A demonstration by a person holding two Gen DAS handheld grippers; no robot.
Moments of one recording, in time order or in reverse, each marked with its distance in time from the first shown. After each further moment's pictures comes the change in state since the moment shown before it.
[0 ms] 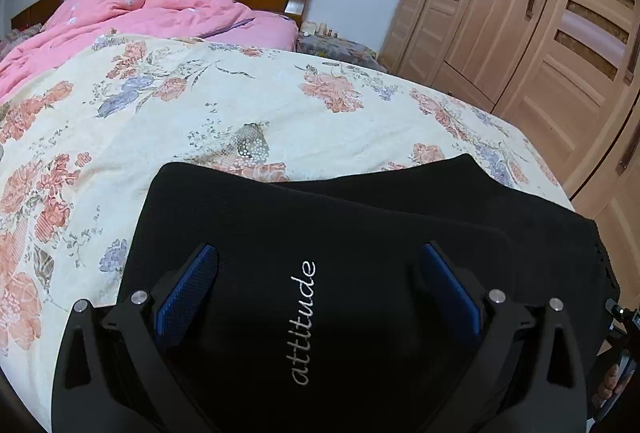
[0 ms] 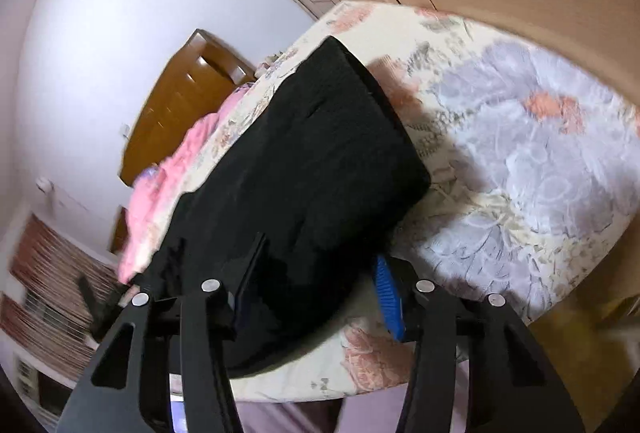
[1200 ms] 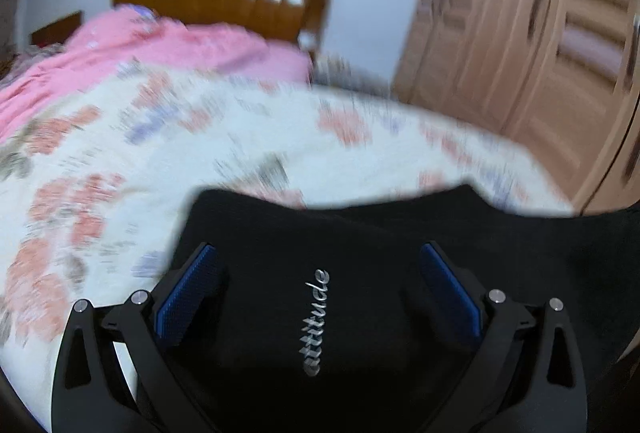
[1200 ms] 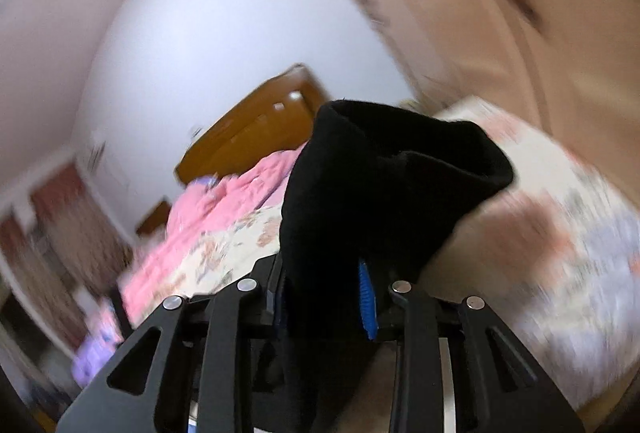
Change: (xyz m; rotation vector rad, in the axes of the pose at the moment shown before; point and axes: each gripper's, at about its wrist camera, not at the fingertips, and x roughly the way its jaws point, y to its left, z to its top) left arm -0.050 0.005 -0.014 -0.031 -0.212 0.051; right arm -0.006 0.168 0.008 -0.404 -0.237 0.183
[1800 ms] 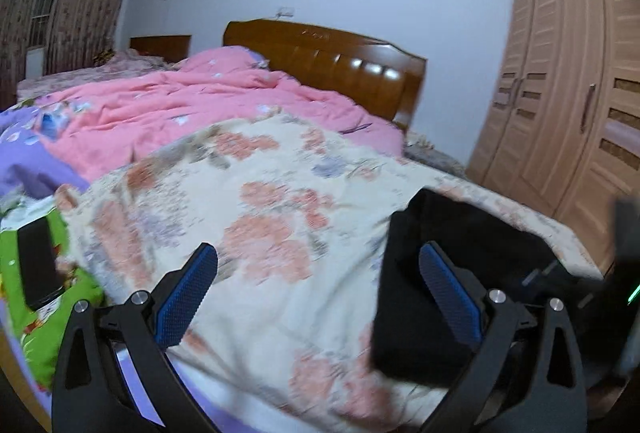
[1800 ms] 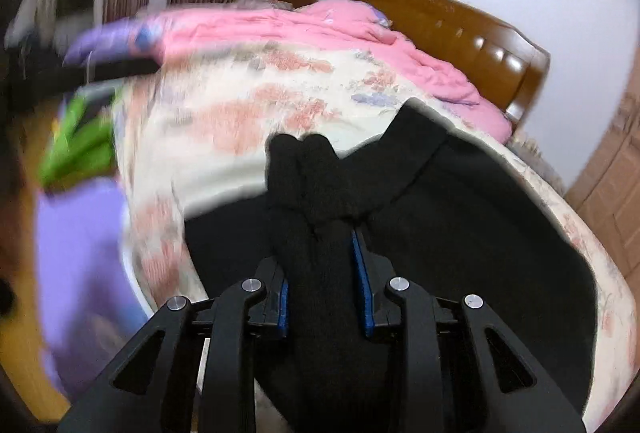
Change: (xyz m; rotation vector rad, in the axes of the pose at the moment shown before) left arm -0.169 0.116 -0.049 -0.145 -0.181 0.271; right arm 0.175 0.296 -0.222 -1.030 0.374 0.160
